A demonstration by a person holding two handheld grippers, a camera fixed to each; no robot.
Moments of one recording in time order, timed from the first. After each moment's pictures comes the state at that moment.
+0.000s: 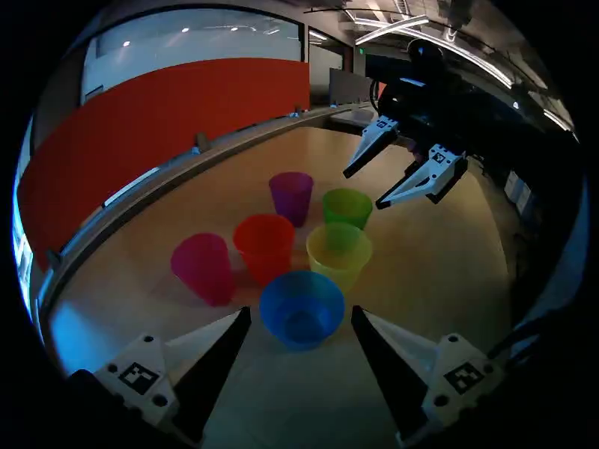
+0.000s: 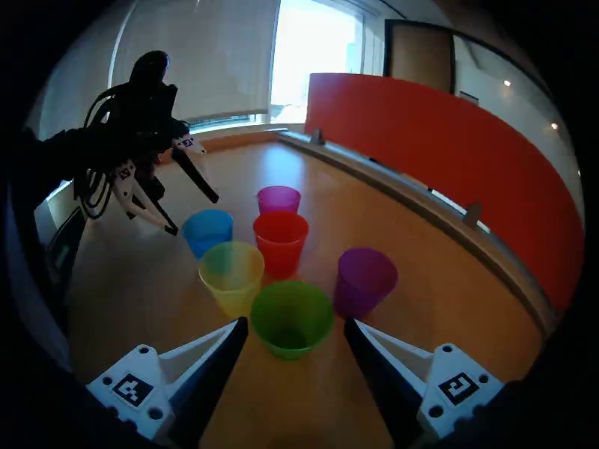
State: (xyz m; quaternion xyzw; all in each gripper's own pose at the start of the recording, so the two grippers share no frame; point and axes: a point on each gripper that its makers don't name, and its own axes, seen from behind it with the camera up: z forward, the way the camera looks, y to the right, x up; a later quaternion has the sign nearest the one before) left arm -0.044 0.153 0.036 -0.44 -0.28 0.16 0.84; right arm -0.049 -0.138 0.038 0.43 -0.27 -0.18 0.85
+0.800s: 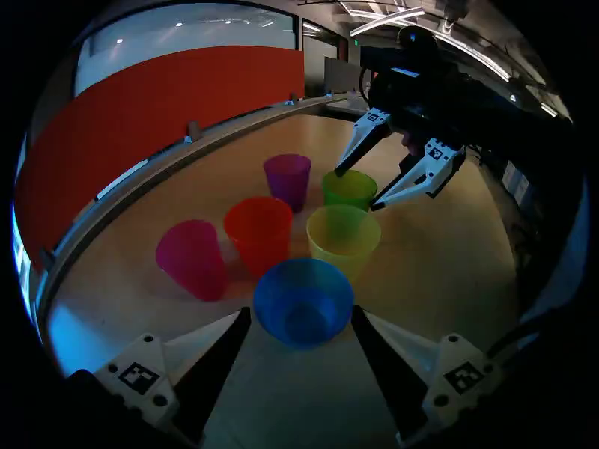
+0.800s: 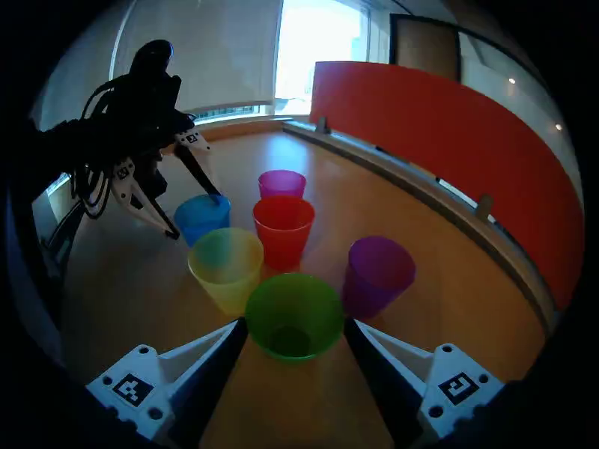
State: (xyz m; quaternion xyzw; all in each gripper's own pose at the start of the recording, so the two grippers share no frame) left arm -0.072 0.161 0.045 -0.45 -0.30 0.17 0.83; right arm -0.077 -0.154 0.048 0.43 -0.28 -0.18 0.84
